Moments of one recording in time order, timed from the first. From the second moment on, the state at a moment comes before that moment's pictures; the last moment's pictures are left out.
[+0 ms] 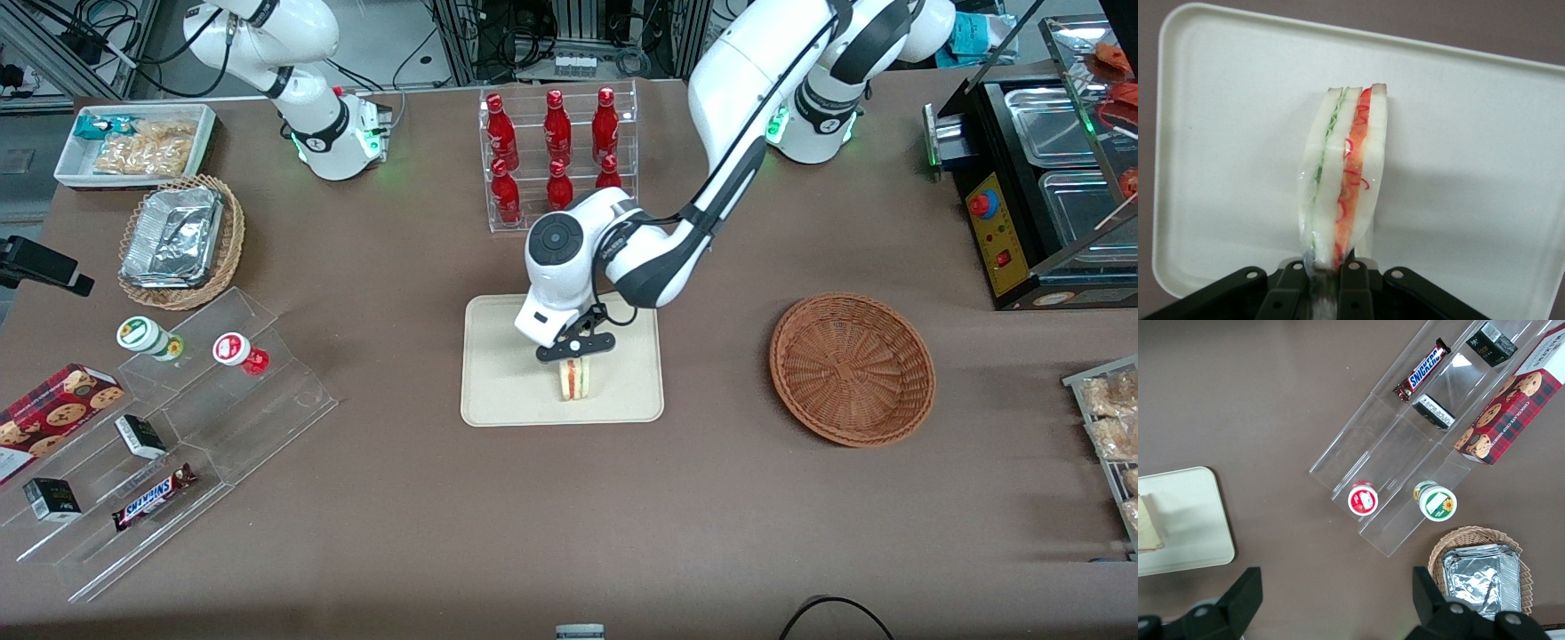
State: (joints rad) arm -0.67 0.76 -0.22 -1.41 0.17 2.13 -1.11
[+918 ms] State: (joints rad) arm -0.65 0.69 -0.20 -1.35 0.18 1.96 -1.16
